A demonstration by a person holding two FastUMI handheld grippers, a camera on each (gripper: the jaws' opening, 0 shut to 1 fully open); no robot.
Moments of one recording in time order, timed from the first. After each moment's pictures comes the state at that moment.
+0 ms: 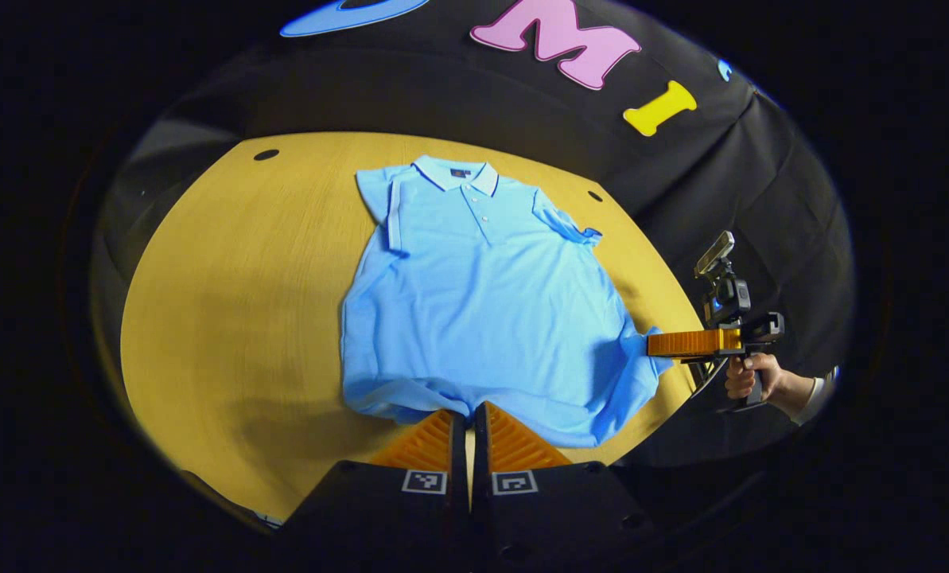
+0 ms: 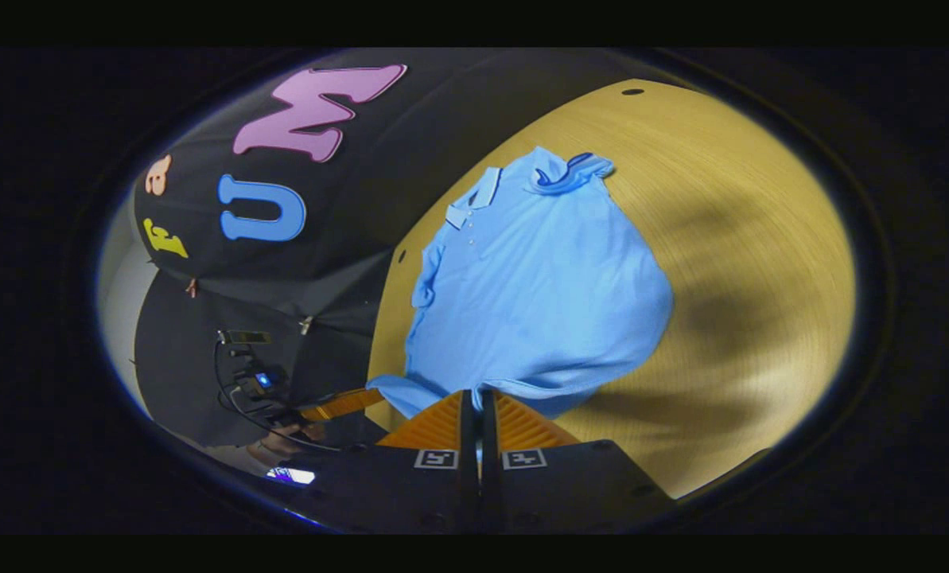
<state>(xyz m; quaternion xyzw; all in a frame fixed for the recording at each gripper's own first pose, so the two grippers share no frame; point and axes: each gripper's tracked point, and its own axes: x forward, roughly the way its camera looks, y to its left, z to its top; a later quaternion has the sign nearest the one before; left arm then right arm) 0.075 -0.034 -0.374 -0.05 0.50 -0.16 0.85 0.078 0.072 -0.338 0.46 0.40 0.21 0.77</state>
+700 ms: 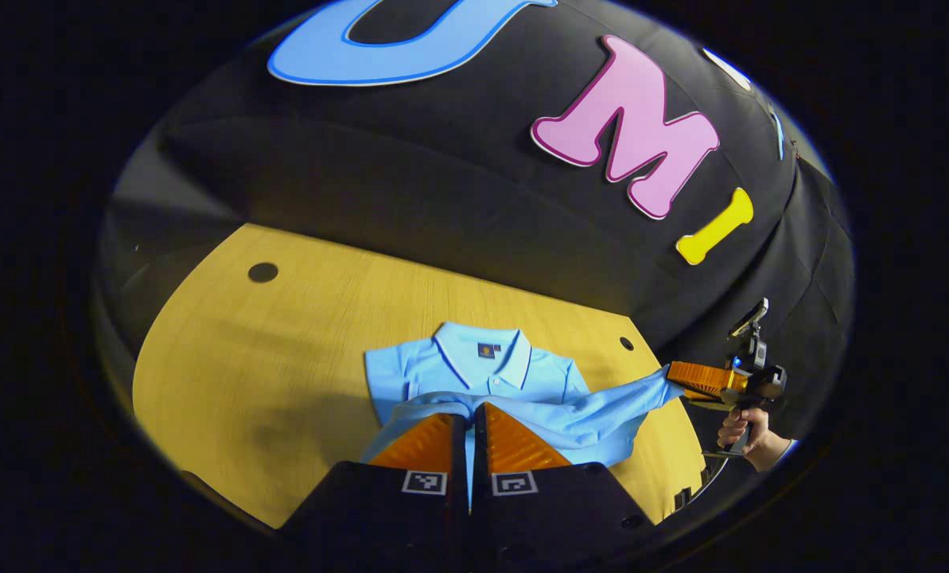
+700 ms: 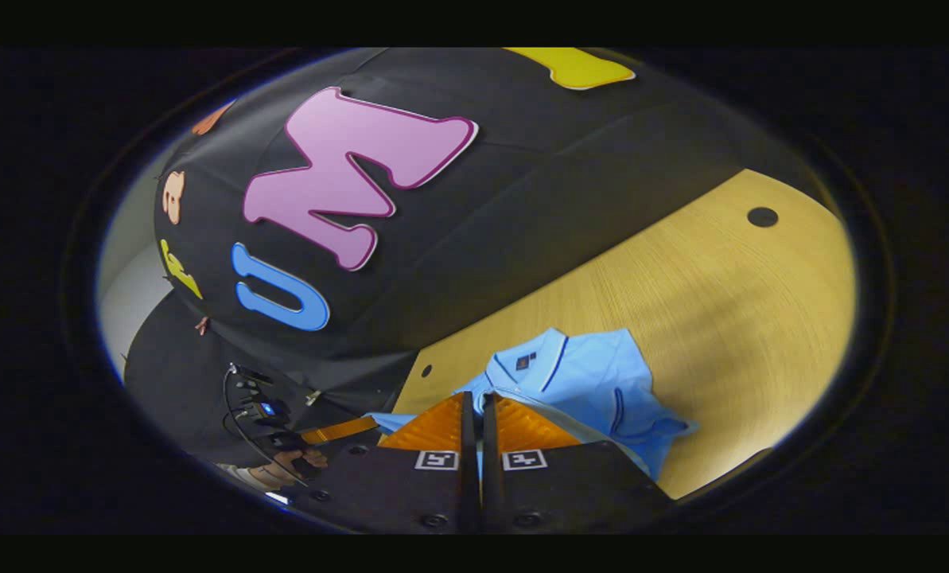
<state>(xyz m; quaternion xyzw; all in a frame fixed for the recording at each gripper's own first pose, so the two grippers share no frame) 0.349 -0.029 -0.302 -0.09 0.35 -0.11 0.93 0.351 -0.012 -0.236 0.41 0.24 0.18 0.86</state>
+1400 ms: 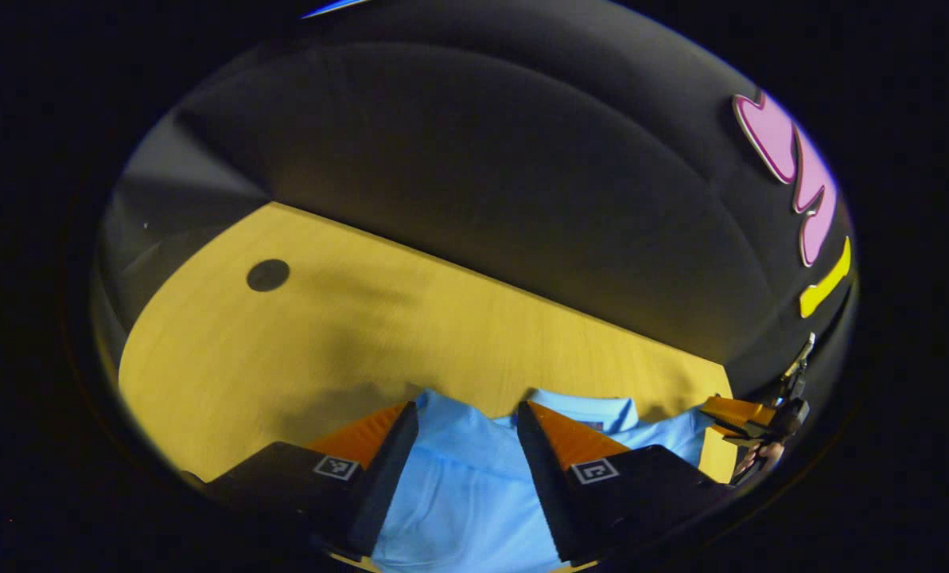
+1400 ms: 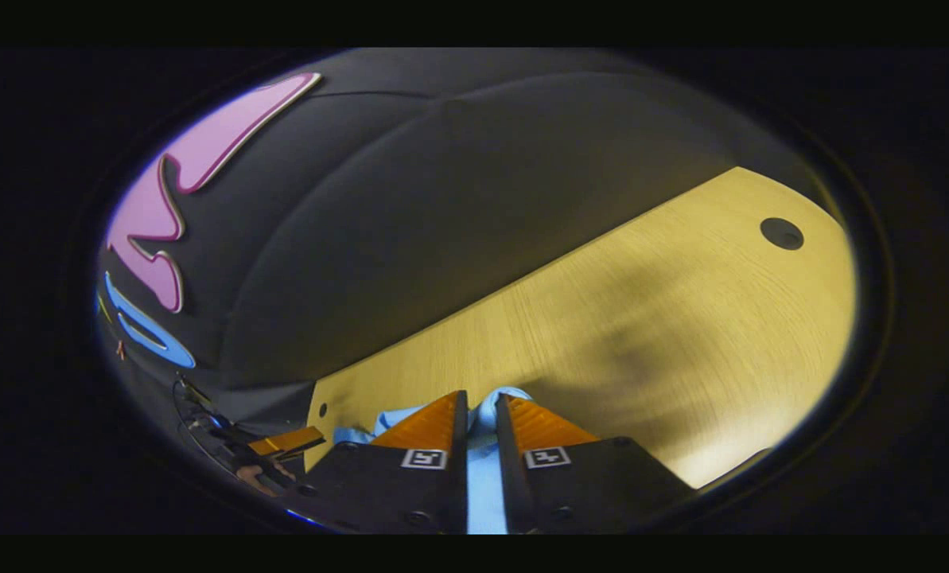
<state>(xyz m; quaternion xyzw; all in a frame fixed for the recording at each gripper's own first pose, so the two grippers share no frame) 0.476 0.035 -0.385 -0.11 0.38 0.05 0.92 0.494 -0.039 -0.345 0.40 0.30 0.04 0.86</state>
